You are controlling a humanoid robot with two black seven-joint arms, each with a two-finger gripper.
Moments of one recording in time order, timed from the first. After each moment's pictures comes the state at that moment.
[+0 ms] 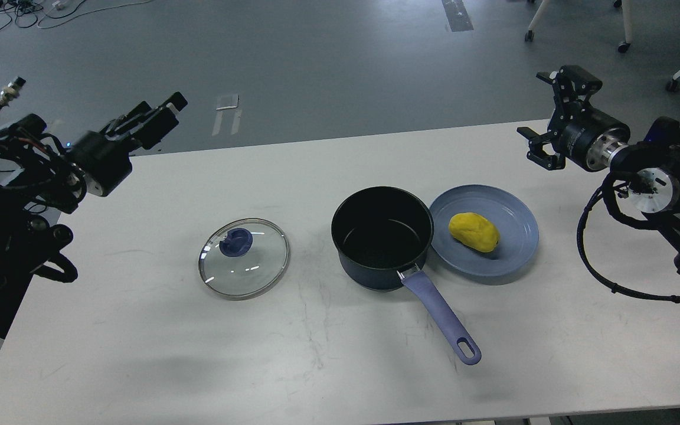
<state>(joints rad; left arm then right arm) -0.99 0.75 -0.20 -1.02 1.03 0.20 -0.49 0.70 -0.44 0.82 0.85 -0.27 0.16 0.02</state>
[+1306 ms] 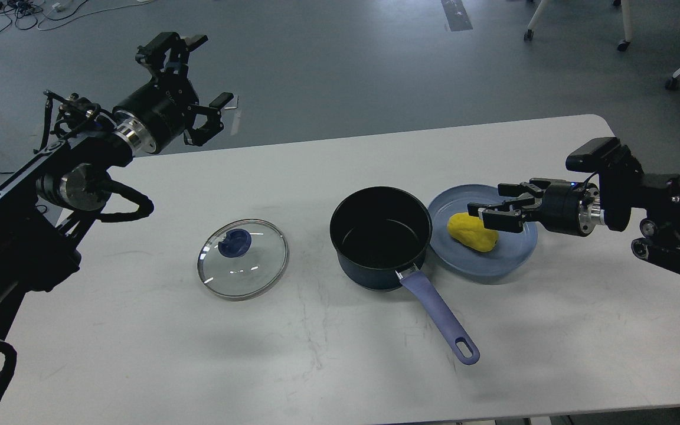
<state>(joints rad) -0.98 0.48 -0.56 -0.83 0.10 -0.34 -0.10 0.92 -0.57 -0.03 0.90 -1.52 -0.09 0.48</state>
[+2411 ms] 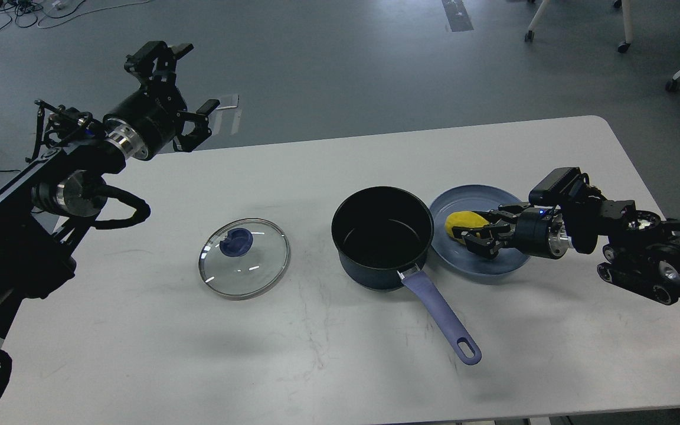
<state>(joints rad) -0.96 0.49 -0.57 -0.83 0.11 -0.28 -0.11 0.90 -0.42 -0.16 0.73 -1.53 -0.17 0.48</state>
